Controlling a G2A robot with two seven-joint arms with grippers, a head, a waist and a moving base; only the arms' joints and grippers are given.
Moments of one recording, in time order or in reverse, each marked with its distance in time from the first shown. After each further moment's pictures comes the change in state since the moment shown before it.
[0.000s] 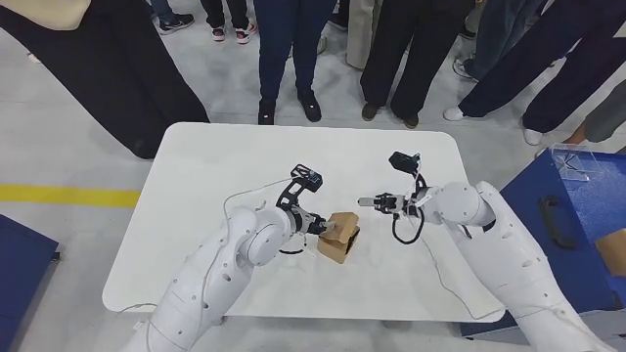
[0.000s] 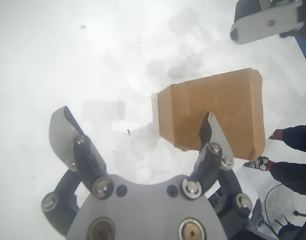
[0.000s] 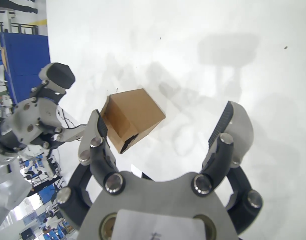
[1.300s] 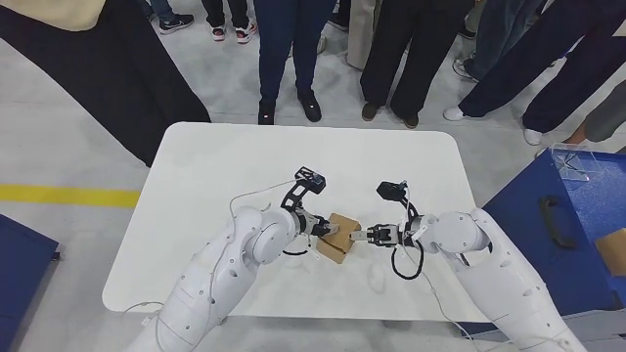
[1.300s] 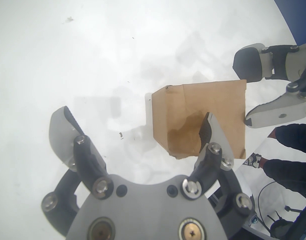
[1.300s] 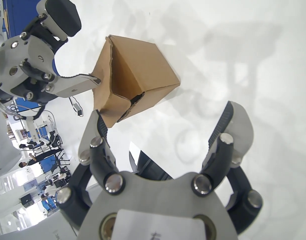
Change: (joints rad) left arm -0.012 -0.033 0.010 0.067 -0.023 -0.015 0.009; right arm -0.150 0.016 -0.011 -0.113 -0.043 -0.072 0.012
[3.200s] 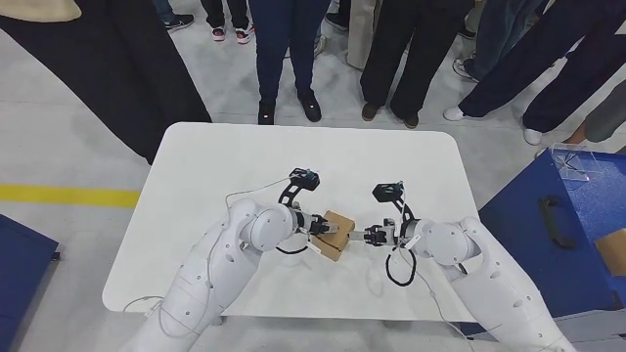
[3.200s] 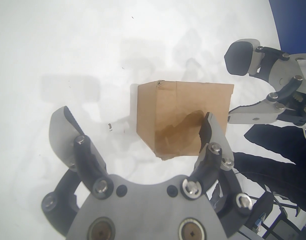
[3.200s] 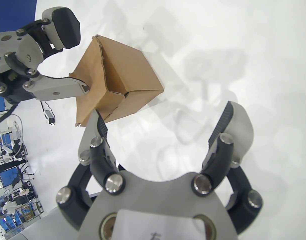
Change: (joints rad) left arm -0.036 -0.030 -0.041 0.084 -0.148 0.049 -0.106; right arm -0.040 -0.009 -0.009 -0.034 -0.160 -0.058 -0.132
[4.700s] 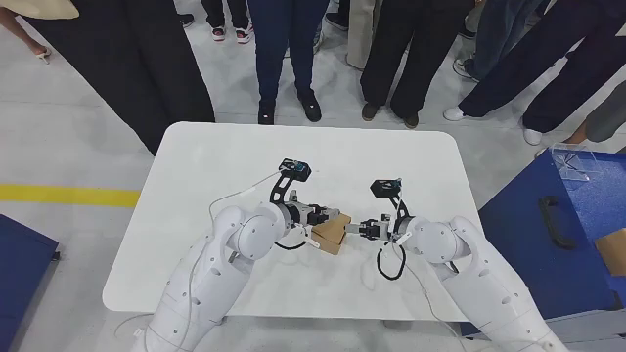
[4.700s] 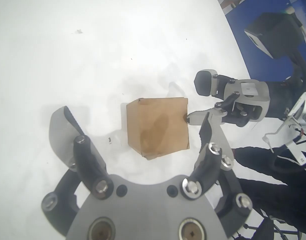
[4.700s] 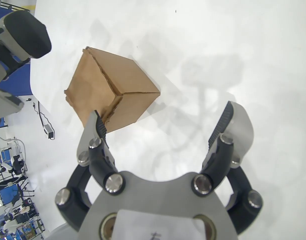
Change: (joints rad) left arm 0.113 0.023 -0.101 -0.164 0.023 -0.002 0.124; right arm 0.030 -0.039 -0.039 0.054 -0.028 0.063 -0.082
